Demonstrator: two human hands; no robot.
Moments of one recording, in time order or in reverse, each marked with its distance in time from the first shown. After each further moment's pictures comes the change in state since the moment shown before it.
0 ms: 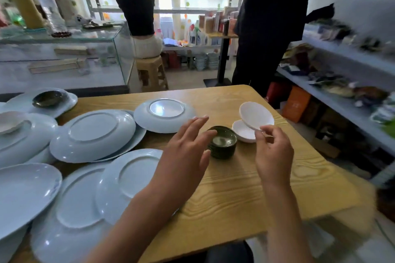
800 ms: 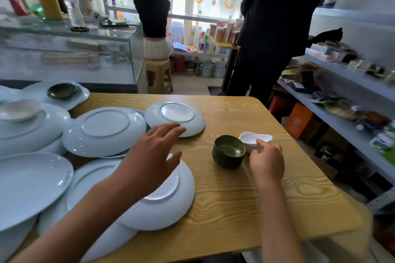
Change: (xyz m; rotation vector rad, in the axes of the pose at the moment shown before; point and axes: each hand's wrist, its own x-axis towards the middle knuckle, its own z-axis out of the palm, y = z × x) left_hand -0.020 -0.066 -0.041 0.042 -0.020 -0.111; right_hand 0.019 0.005 0.035 -0.399 -0.134 0.143
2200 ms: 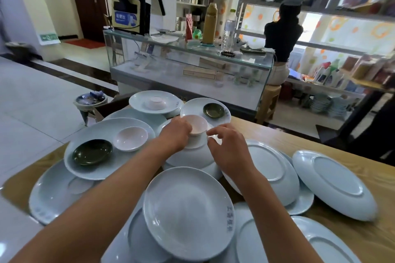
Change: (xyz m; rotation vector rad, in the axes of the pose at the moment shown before) left_hand -0.041 -0.364 -0.110 0.304 -0.012 -0.608; right_hand -0.222 -0.363 0.191 0.304 -0.641 -0.933
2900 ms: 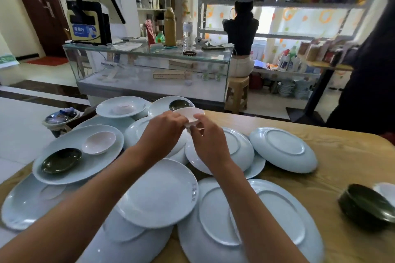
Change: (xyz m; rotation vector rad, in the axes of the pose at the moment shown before) left_hand -0.066 0.095 -0.054 0.017 0.346 0.443; right_hand -0.043 0.009 -0.046 0.141 0.179 0.040
